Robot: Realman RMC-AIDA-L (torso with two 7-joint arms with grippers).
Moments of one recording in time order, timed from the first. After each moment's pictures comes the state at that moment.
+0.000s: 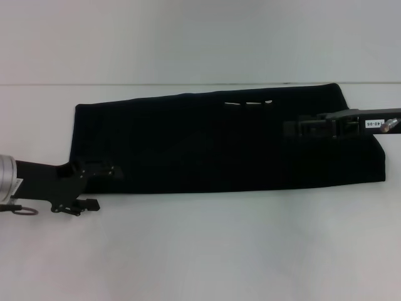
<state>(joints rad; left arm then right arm) -0.68 -1.97 0.48 0.58 2.49 1.41 -2.82 0.78 1.95 -0.61 -0.54 -2.18 -1.40 1.89</state>
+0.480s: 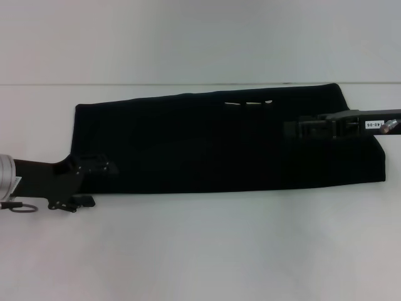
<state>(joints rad) -0.67 -1.97 0.48 0.56 2.48 1.34 -2.84 0.77 1.95 -0.61 -0.54 -2.18 -1.39 1.89</state>
